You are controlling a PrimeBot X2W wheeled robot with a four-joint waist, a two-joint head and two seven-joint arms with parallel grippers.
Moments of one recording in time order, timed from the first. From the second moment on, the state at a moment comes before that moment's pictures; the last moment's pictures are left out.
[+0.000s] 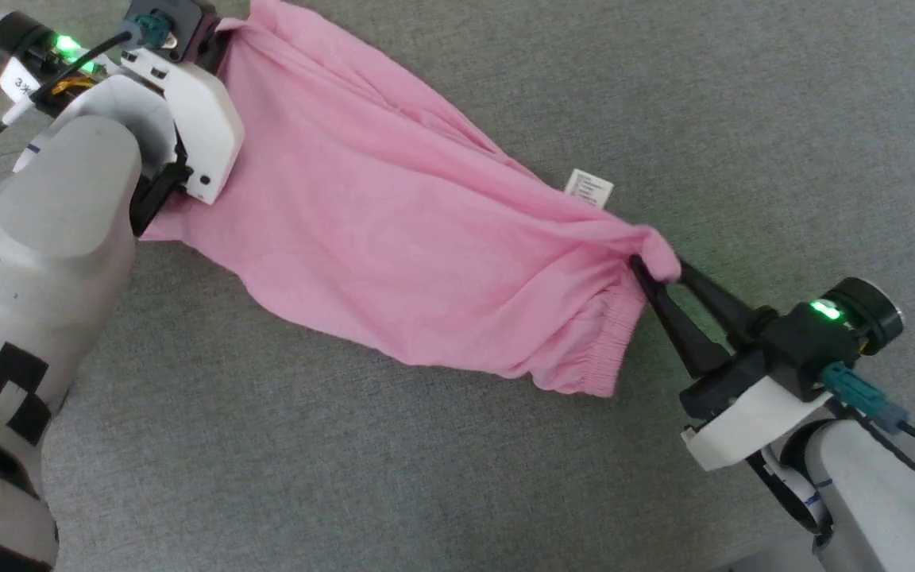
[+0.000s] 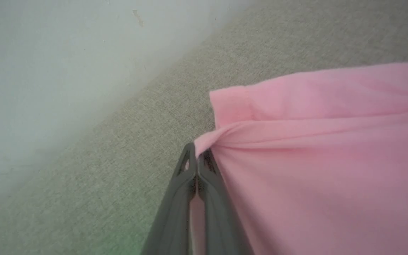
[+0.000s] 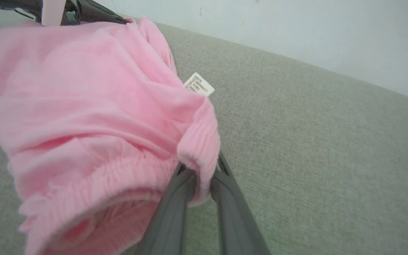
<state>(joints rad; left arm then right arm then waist) -1.24 0.44 -1.03 1.00 -0.58 -0.12 -0.08 -0.32 -0.35 0.42 0.07 0.23 0.13 -0.19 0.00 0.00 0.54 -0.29</state>
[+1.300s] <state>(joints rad) -1.25 0.69 -1.25 0.48 -0.93 -0.13 0.79 -0.26 -0.31 0.39 -0.03 0.21 0.13 -0.13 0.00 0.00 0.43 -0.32</state>
